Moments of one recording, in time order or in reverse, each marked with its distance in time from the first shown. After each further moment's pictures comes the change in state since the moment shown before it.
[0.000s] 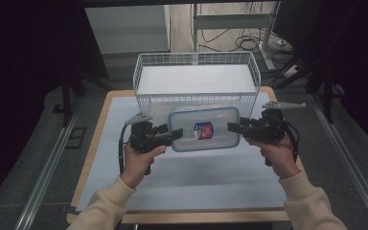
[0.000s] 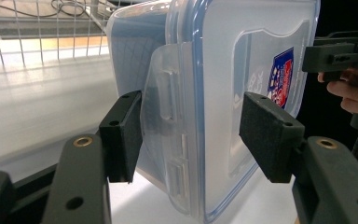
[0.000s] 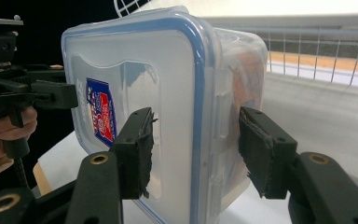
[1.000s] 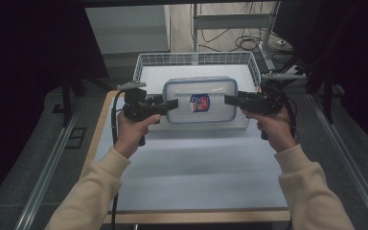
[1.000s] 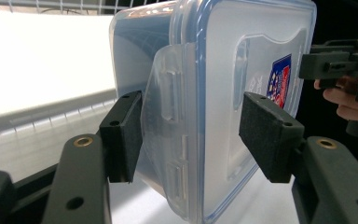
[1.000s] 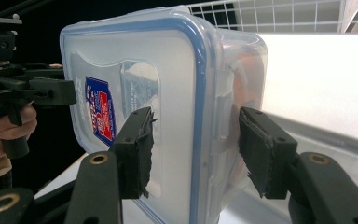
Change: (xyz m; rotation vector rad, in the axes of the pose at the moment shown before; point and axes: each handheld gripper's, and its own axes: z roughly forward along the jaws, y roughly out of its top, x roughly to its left) left arm 0.018 0.078 -0.004 -0.031 0.009 0.041; right arm -0.007 0.067 0.012 -0.062 0.007 -0.023
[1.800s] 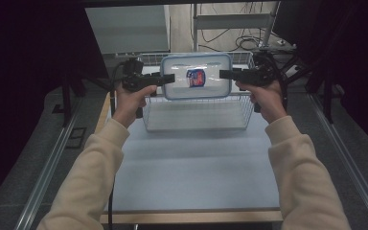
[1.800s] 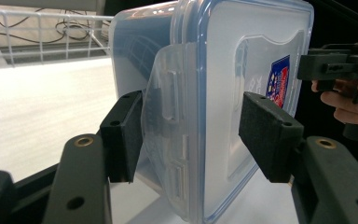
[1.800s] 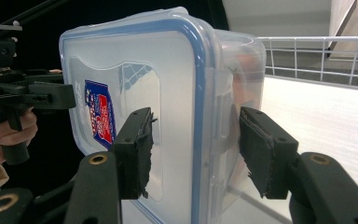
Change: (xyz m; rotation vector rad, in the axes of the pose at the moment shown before) left arm 0.048 0.057 0.023 0.022 -0.028 -0.043; right arm -0.026 0.059 0.036 0.014 -0.021 0.051
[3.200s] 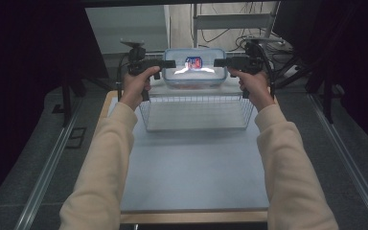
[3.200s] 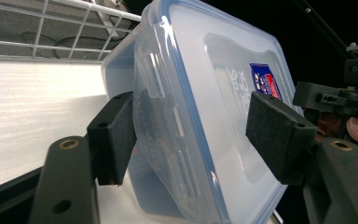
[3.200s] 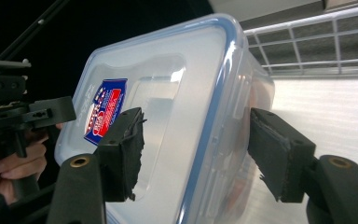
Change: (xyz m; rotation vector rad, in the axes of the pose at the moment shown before) left arm 0.057 0.026 0.047 0.032 -0.032 -0.267; right arm -0.044 0.021 0.052 0.037 -0.034 0.259
